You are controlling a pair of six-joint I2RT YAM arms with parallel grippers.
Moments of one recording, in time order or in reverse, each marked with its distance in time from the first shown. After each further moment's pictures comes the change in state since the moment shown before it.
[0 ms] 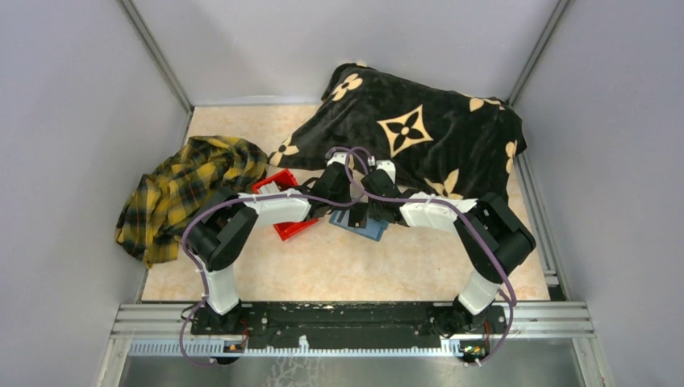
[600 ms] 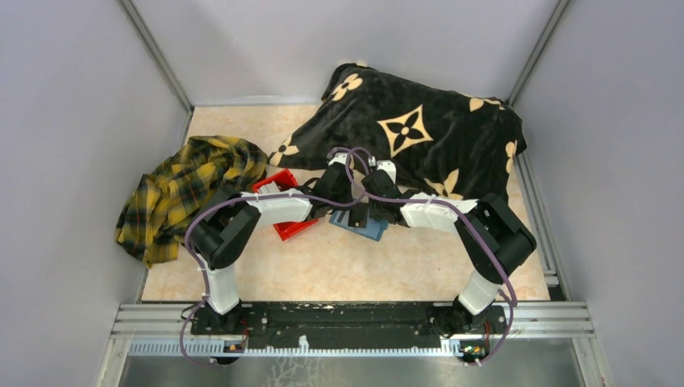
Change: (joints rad) left arm 0.000 0.018 0.002 0.013 0.036 -0.005; right arm 0.000 -0.005 -0.007 0.003 0.003 0.000
